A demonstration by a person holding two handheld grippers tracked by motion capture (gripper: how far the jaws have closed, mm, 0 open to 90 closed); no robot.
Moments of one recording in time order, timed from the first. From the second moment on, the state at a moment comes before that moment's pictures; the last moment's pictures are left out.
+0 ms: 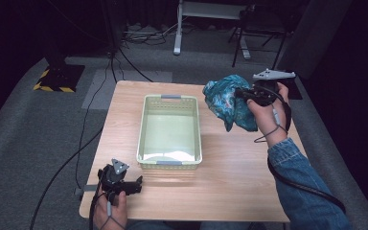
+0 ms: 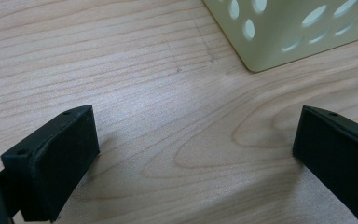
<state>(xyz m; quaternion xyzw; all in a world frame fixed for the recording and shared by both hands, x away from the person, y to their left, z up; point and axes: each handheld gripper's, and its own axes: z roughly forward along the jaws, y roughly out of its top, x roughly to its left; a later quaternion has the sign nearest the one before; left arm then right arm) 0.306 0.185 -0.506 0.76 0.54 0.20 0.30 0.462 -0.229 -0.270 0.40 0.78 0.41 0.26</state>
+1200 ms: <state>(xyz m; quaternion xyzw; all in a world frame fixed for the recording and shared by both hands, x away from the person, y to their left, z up) 0.305 0.186 -0.506 0.76 0.53 0.20 0.30 0.458 -0.158 -0.265 0.39 0.78 0.41 0.27</state>
